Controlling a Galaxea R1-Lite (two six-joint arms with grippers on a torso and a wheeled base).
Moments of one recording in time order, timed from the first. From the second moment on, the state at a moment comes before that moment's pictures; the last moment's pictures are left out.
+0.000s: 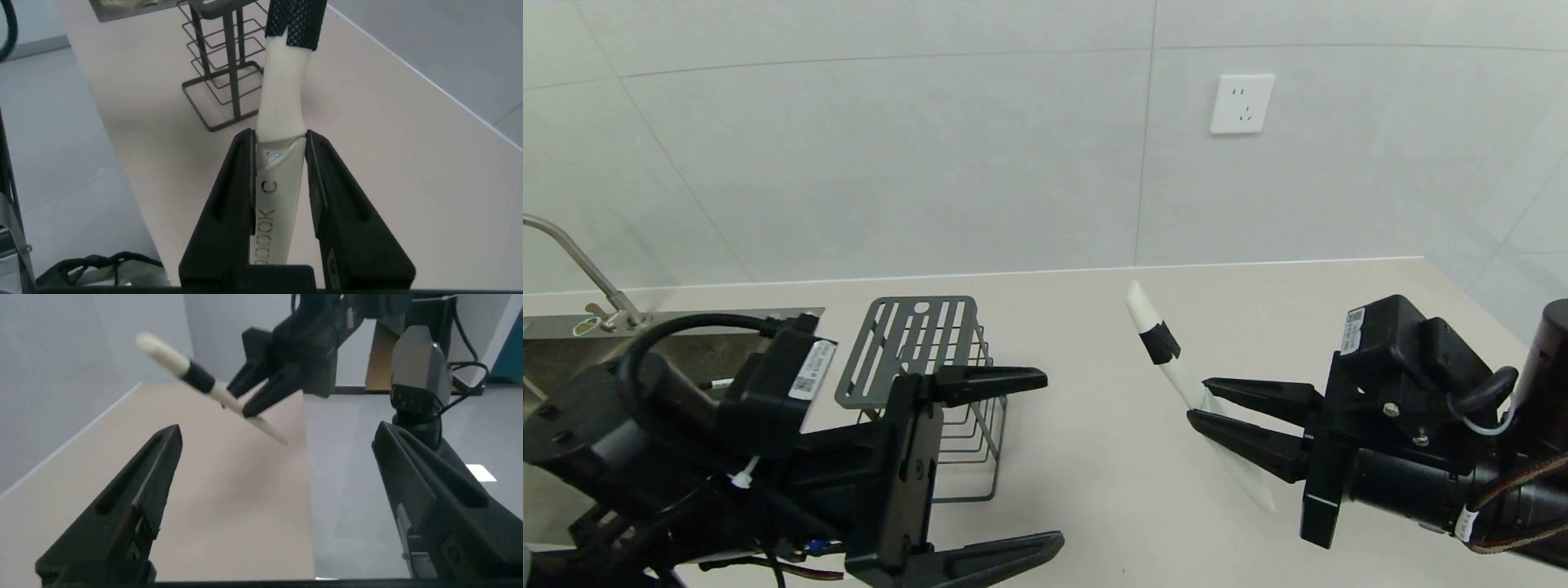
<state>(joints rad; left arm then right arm) -0.53 1.68 -0.32 -1.57 -0.93 -0.02 0.76 1.44 -0.53 -0.81 0.19 -0.30</state>
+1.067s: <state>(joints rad) -0.66 1.90 -0.60 -1.57 -0.77 -0.24 0.76 1.40 -0.53 -0.82 0.20 -0.30</state>
